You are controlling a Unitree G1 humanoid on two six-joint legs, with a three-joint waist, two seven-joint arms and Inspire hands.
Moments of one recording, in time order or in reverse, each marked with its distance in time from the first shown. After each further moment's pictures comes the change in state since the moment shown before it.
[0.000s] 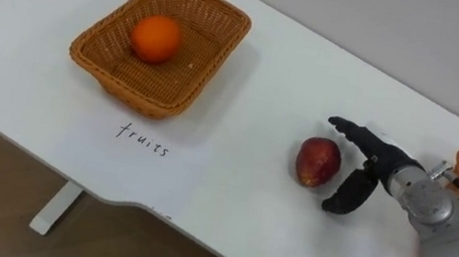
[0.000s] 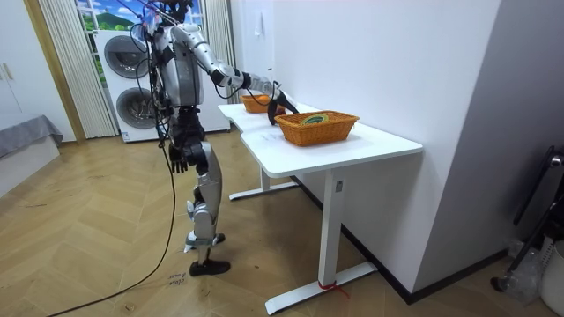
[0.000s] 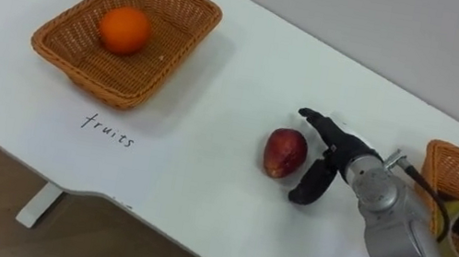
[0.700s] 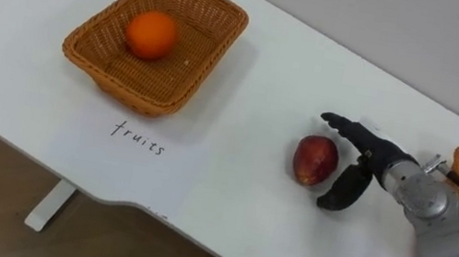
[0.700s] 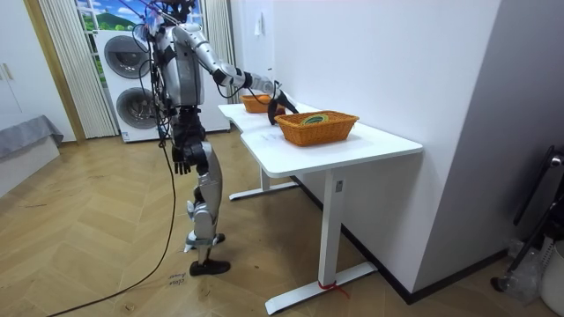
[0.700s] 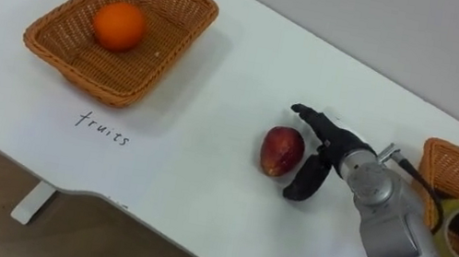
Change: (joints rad) left arm -0.036 0.003 -0.045 0.025 -0.001 0.002 -0.019; right arm -0.042 0.010 0.040 0.000 -0.031 0.001 0.026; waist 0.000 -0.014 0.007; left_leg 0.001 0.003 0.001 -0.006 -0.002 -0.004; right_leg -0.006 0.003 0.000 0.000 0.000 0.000
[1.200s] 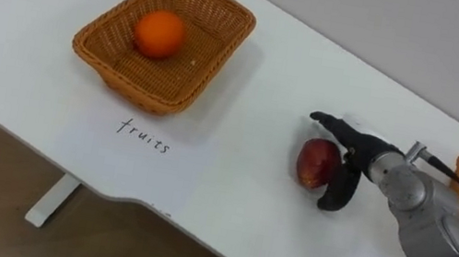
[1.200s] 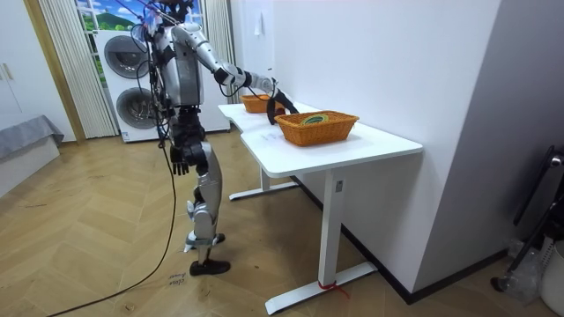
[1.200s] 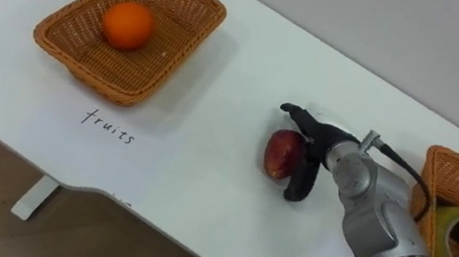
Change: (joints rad) left arm -0.006 0.017 0.000 0.007 0.008 -0.011 0.006; right arm -0.030 0.020 0.059 -0.014 -0.174 0.019 0.031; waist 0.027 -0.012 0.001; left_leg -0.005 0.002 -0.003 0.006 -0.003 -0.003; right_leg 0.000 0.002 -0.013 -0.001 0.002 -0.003
